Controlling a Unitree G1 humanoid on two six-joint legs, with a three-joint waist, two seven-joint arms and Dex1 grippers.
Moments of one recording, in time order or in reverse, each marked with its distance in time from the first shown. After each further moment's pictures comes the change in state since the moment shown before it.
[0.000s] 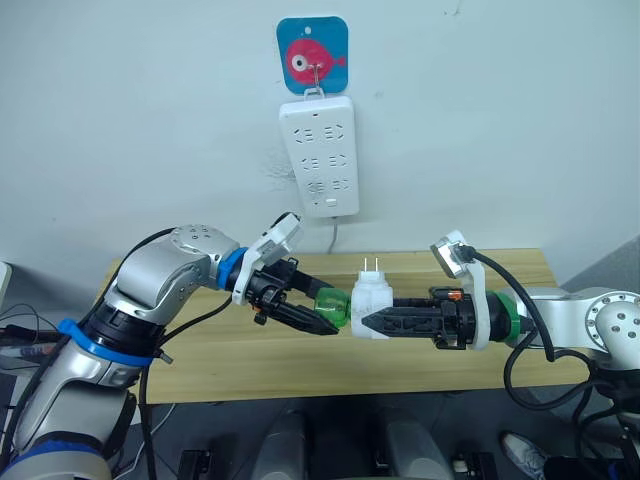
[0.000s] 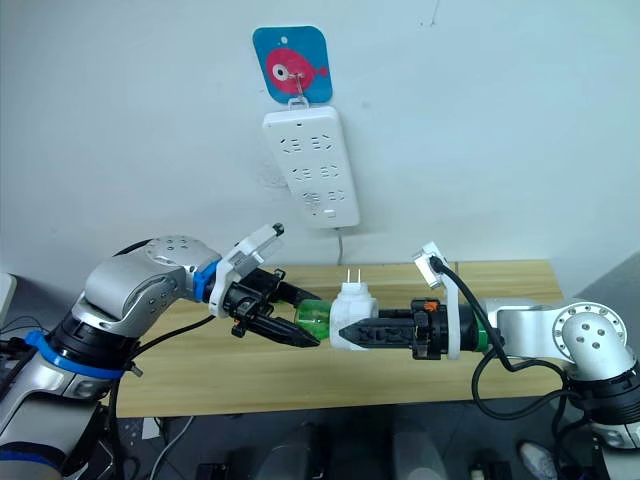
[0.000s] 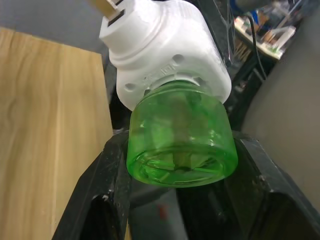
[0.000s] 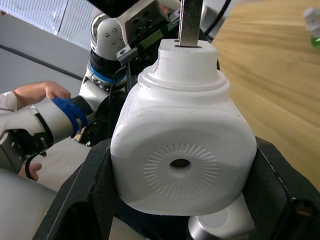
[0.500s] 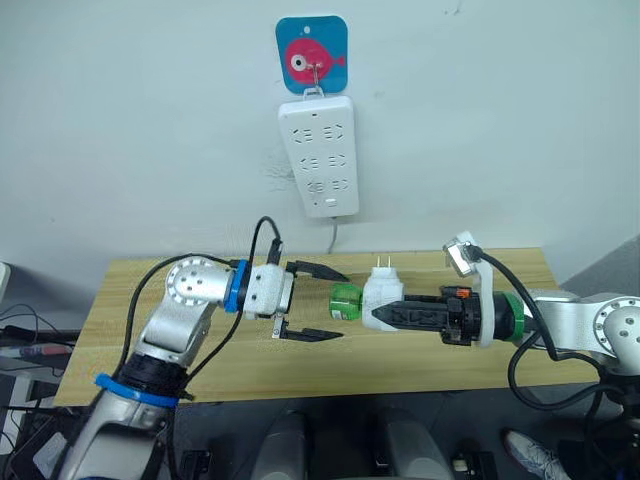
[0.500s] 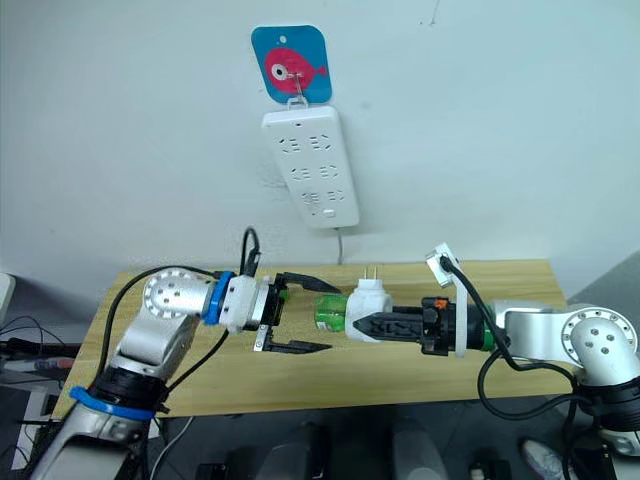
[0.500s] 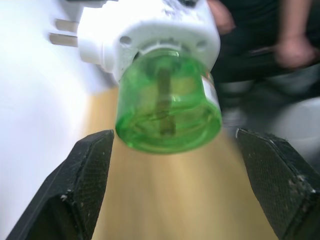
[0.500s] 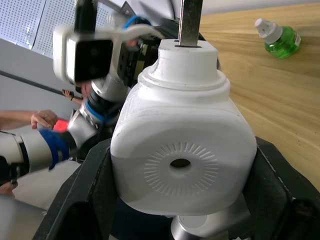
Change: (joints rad) left arm 0.306 -0.205 0.163 0.138 0.409 -1.154 0.143; right arm 0.041 -0.023 -0.035 0.013 -0.016 -0.024 -0.027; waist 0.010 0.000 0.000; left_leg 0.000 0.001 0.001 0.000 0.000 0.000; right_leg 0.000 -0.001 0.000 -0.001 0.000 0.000
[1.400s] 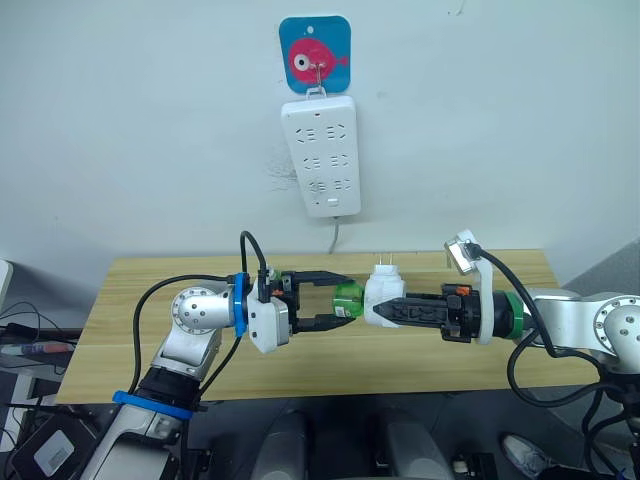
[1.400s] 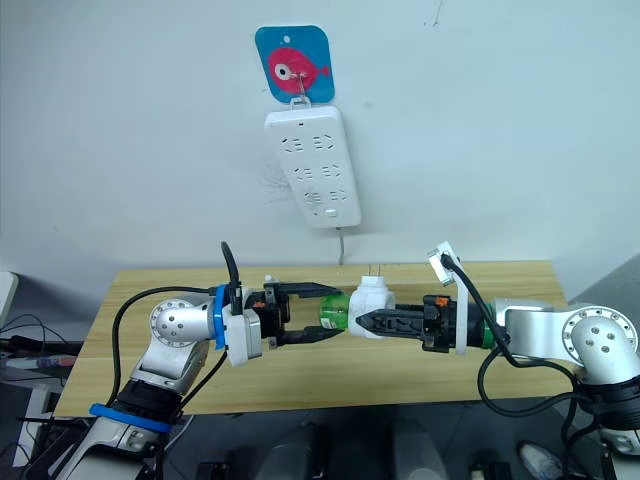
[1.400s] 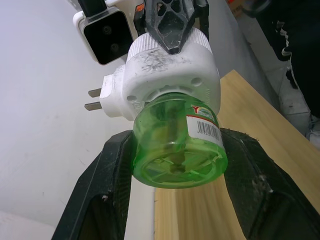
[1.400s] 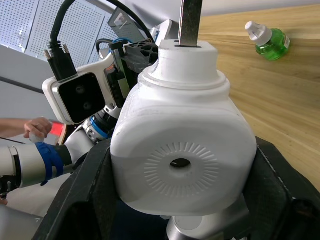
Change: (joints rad) left arm 0.014 -0.017 -0.060 0.021 -0.003 -0.245 0.135; right arm -0.002 0.001 0.001 0.011 0.002 0.010 -0.025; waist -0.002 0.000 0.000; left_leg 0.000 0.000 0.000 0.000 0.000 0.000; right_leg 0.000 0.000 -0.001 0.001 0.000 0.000
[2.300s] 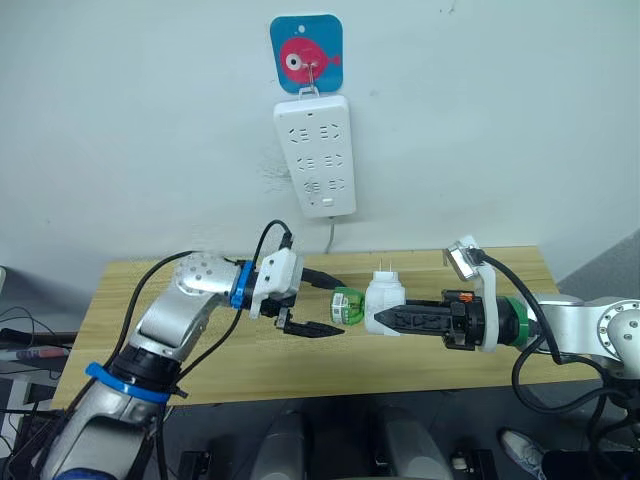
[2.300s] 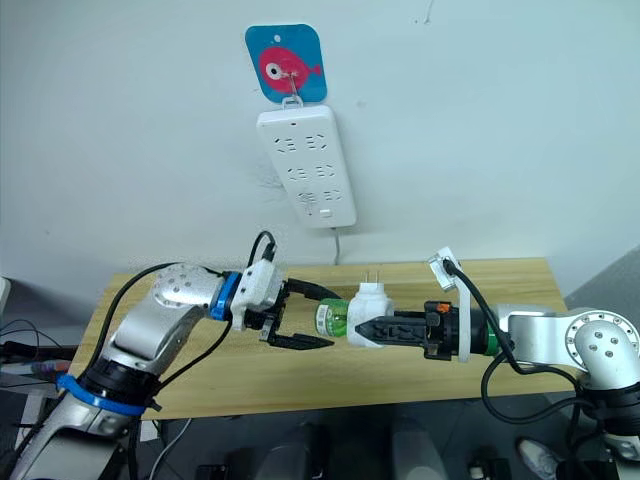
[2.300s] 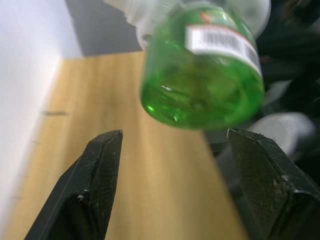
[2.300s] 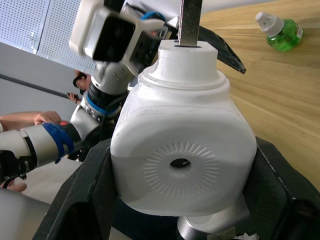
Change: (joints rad) left arm -0.048 0.096 -0.018 -0.132 -0.070 0.642 -0.093; right arm 0.030 -0.018 -0.005 -0.018 0.037 0.000 0.022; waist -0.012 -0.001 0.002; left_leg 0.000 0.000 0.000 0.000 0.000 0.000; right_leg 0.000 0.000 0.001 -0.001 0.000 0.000
